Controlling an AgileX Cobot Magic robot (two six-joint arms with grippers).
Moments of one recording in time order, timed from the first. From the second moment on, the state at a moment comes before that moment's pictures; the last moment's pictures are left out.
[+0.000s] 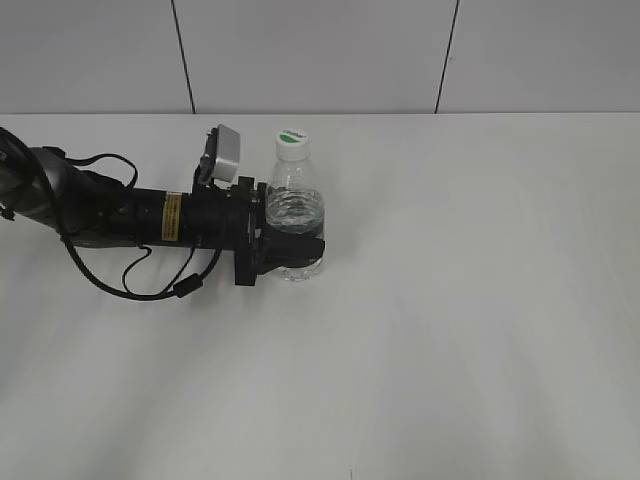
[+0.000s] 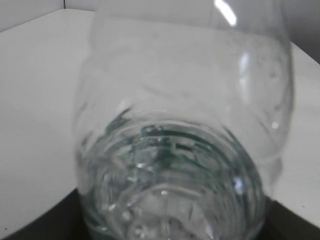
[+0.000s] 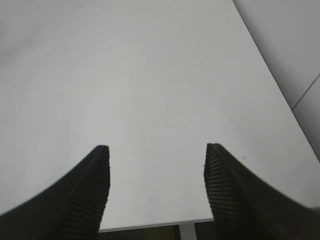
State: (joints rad) left arm -0.23 2.42 -1.31 1.44 -1.21 -0.68; right arm 0.06 -0.01 -0.52 -0.10 1.09 -0.06
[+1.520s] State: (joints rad) left arm -0.34 2.42 -1.32 1.42 -1.20 -0.68; right arm 0.06 1.23 -1.19 0.17 1.21 -0.09
